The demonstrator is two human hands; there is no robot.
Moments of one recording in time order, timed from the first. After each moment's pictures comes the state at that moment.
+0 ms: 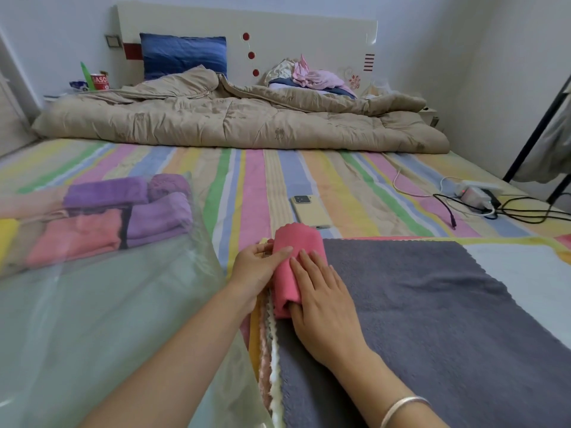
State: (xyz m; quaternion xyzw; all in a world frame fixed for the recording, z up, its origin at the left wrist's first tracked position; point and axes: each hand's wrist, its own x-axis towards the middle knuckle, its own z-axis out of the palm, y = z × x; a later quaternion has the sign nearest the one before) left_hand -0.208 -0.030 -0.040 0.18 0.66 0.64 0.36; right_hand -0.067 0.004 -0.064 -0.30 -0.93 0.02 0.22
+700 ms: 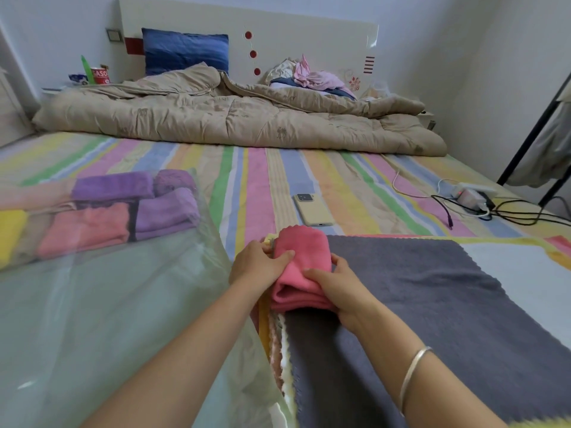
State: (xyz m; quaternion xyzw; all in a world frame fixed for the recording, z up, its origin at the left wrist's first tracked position) left_hand -0.215 -0.039 -0.037 0.28 0.87 0.37 0.19; right_hand -0.074 0.018 -0.026 -0.46 -0.58 0.65 0.20
